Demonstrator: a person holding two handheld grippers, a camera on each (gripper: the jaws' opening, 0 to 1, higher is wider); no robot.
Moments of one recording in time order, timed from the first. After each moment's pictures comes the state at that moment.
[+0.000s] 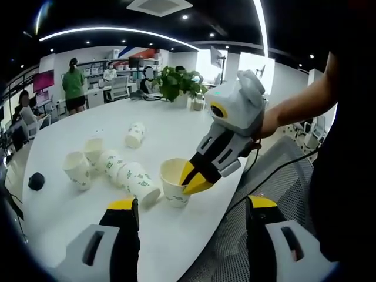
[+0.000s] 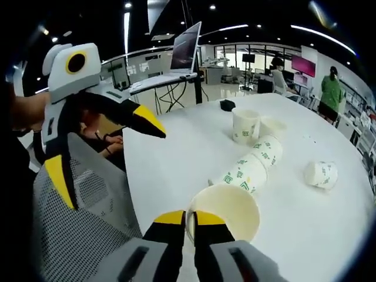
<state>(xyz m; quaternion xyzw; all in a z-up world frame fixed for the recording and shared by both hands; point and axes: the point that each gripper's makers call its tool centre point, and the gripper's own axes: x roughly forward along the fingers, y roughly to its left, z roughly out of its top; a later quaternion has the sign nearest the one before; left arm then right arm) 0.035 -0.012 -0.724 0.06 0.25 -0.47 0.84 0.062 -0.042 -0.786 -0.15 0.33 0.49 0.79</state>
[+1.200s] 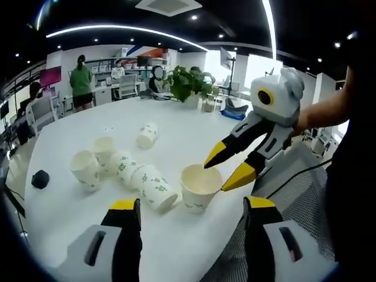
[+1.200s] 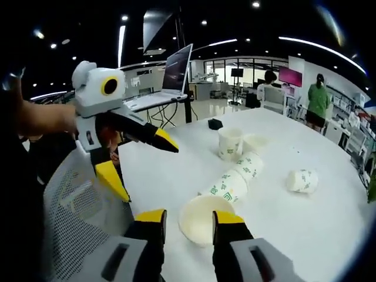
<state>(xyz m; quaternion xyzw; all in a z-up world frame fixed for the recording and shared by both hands) 0.074 -0.004 -0.730 0.06 0.26 -0.45 0.86 0.061 -0.063 -0.746 -0.12 0.27 0.46 0.84</state>
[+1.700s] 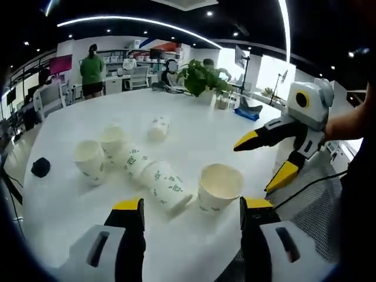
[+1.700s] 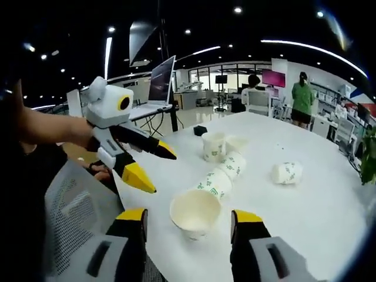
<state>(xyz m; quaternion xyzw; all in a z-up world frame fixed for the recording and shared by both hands) 0.106 0.000 -0.752 0.03 0.29 -0.41 0.87 0.058 -0.089 -0.740 -0.08 0.25 0.42 0.87</state>
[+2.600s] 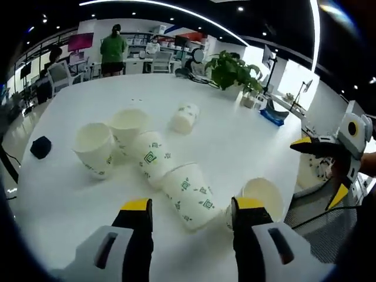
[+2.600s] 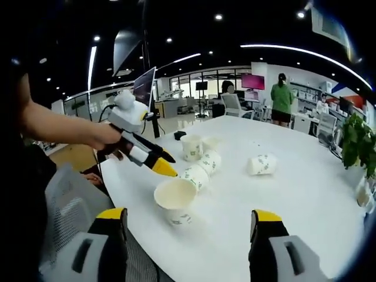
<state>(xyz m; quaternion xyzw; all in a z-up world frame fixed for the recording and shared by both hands) 0.158 -0.011 -0.777 0.00 0.35 -0.34 0.87 0.048 -0.137 -0.736 -0.06 0.24 0.36 0.90</state>
